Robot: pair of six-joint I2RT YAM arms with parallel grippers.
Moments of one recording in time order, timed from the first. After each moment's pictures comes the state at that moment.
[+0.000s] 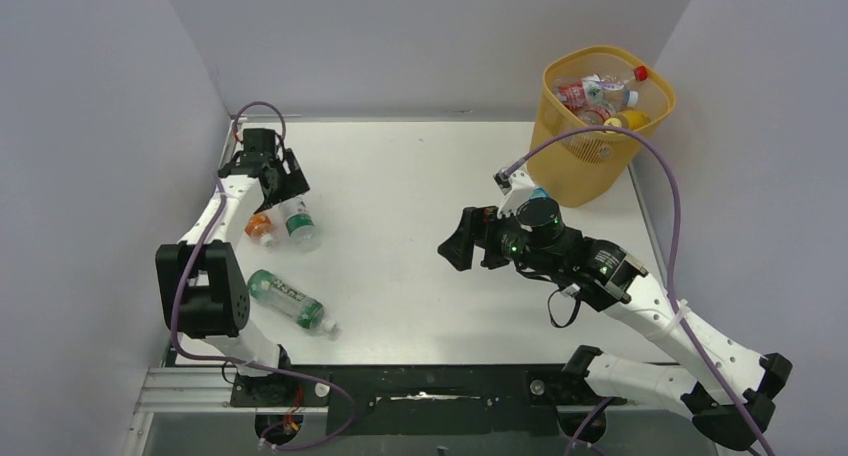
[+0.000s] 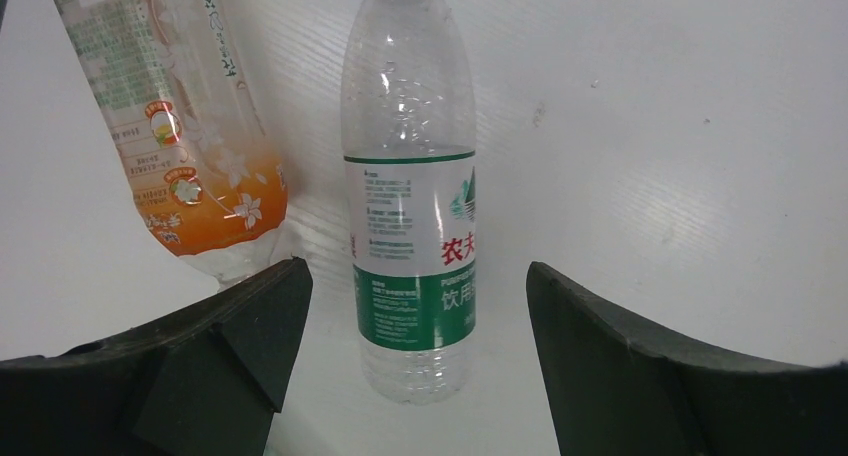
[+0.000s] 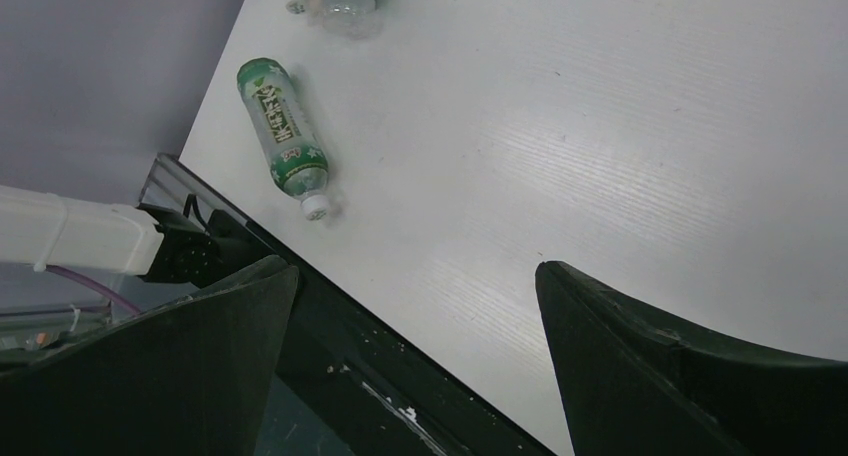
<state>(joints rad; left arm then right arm) 0.01 1.63 1.28 -0.58 -0.16 -0.41 0.86 0.97 1.10 -0.63 0.04 0.62</state>
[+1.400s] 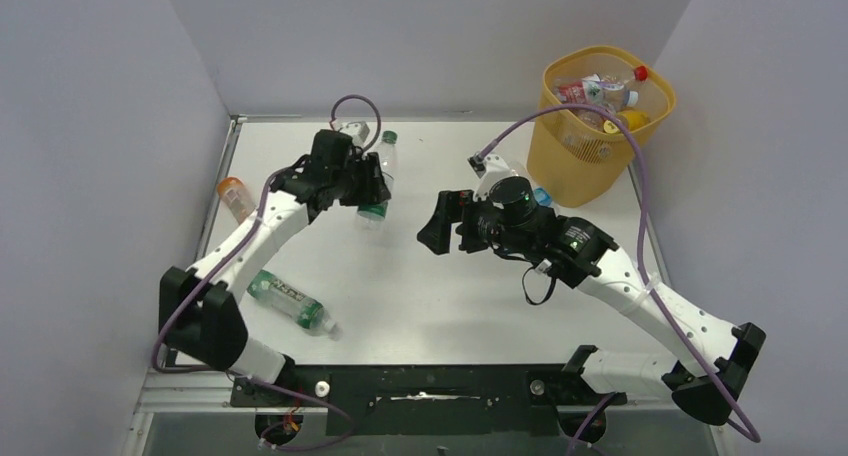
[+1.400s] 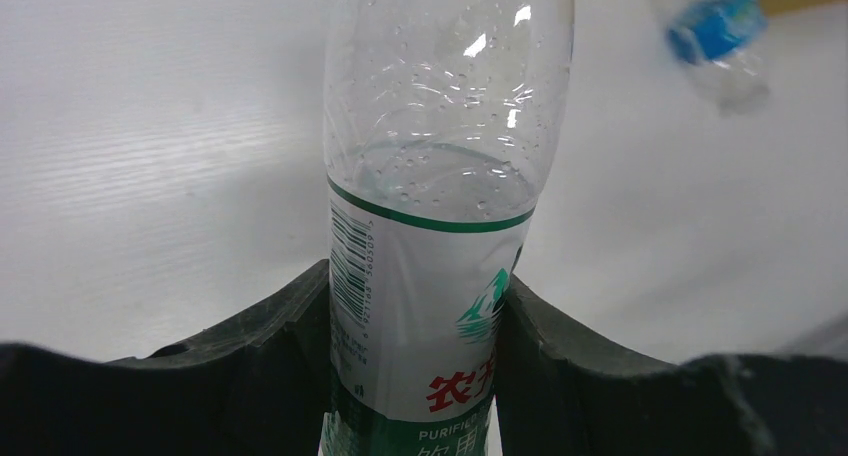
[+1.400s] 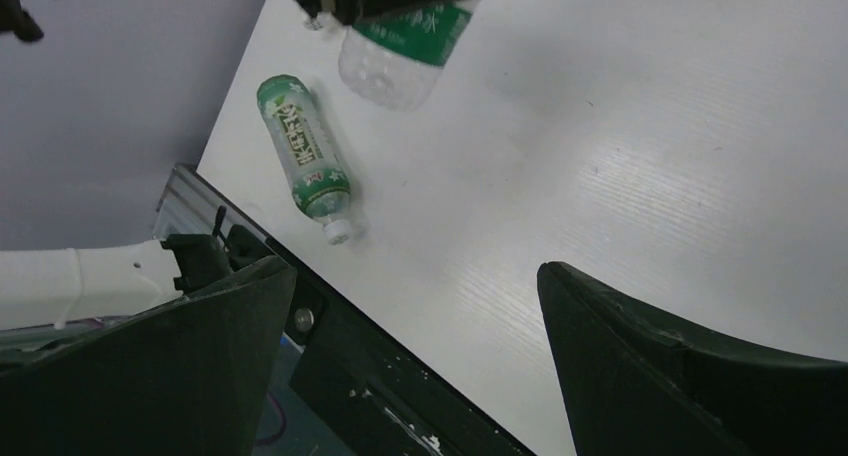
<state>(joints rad) -0.40 1.55 1.29 -0.52 0.06 -0.43 0.86 1.14 1.20 -0.60 0.01 0.62</state>
